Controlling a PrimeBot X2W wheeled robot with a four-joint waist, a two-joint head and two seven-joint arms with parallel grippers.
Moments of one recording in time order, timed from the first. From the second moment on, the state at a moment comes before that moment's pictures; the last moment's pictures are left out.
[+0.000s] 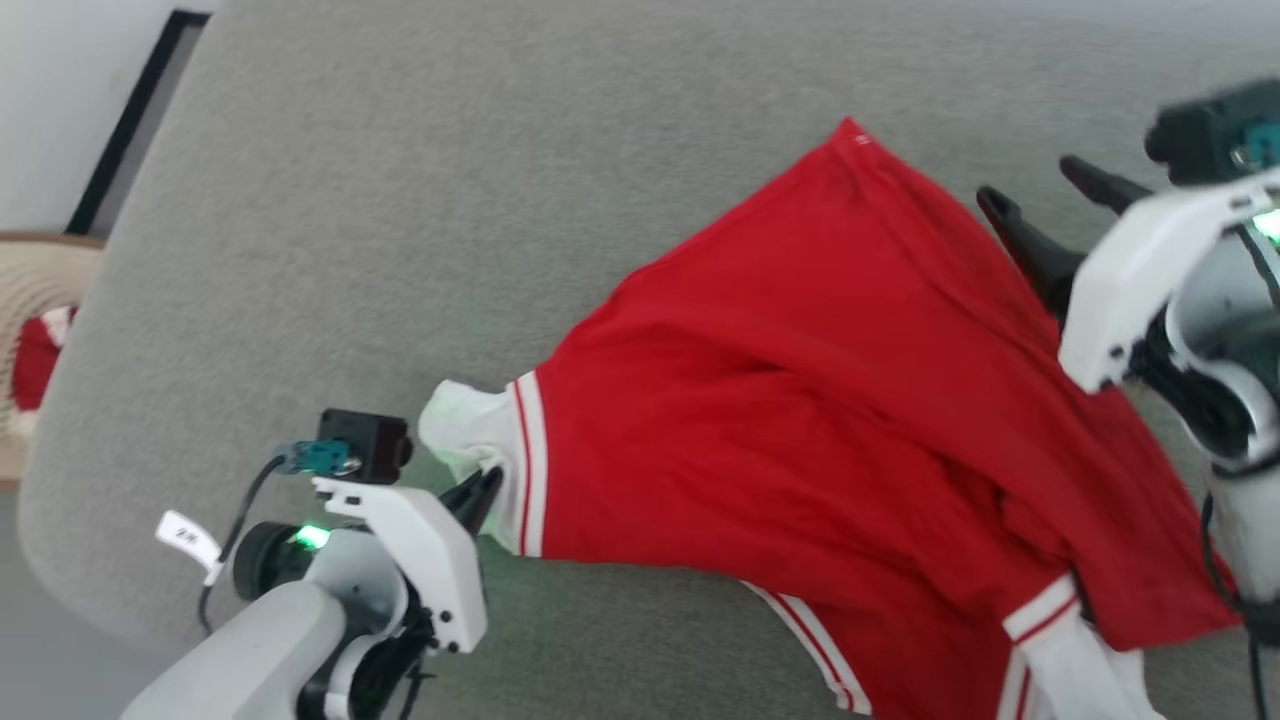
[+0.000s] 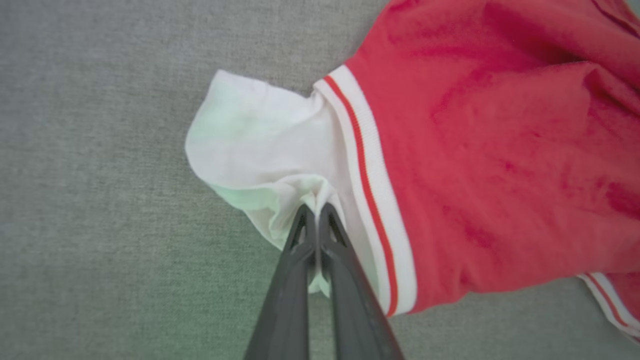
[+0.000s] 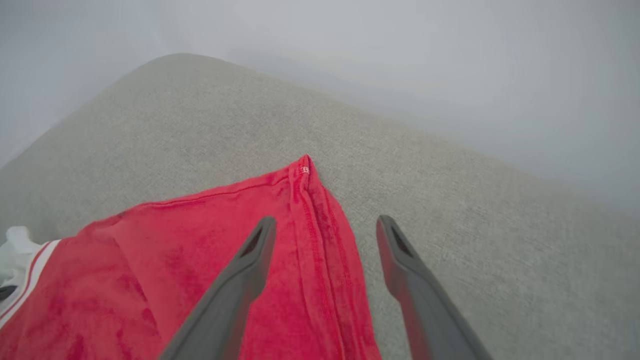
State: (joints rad) left arm -0.44 0.60 -0.85 0.14 -1.04 0.24 0.15; right arm -0.56 -0.35 0.14 0.01 0.47 0.13 0.65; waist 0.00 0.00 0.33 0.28
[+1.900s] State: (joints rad) left arm -1.16 0.69 -0.81 0.41 -0.98 -0.01 0.51; right arm -1.23 -0.53 0.64 0.64 0.78 0.13 0.45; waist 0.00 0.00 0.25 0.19
